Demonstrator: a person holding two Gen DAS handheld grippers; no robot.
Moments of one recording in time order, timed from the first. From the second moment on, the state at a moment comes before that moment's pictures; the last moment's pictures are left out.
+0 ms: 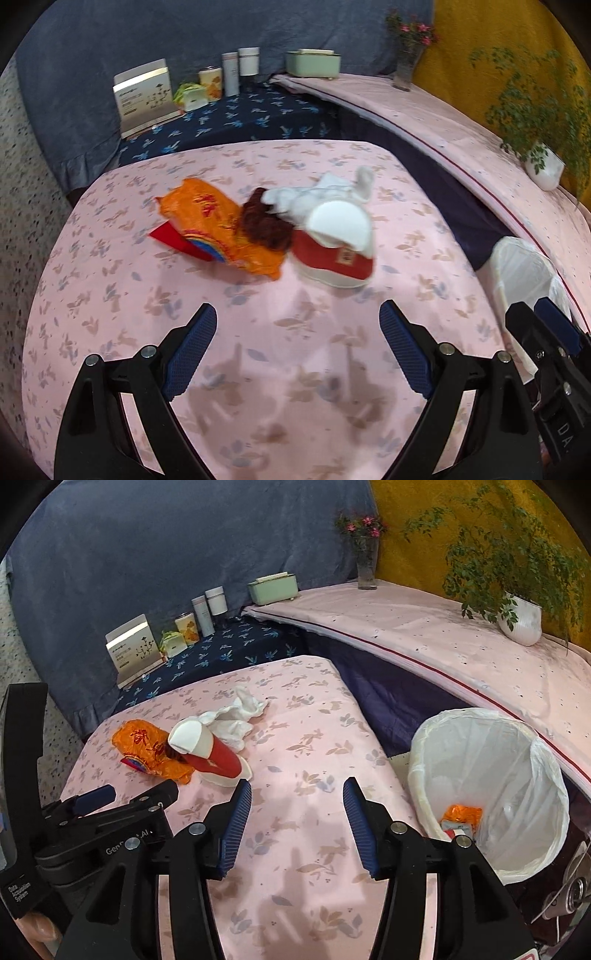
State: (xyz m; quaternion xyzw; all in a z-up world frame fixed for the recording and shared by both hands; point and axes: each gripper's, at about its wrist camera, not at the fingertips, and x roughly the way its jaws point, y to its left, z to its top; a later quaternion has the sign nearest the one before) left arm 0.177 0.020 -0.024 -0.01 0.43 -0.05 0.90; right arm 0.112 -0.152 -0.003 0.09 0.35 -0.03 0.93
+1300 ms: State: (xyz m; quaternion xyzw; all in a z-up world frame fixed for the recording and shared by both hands) left arm 0.277 0.082 -0.056 -0.09 0.48 -0.04 0.87; right arm 0.226 -0.060 -0.050 0.02 0.40 0.04 0.92
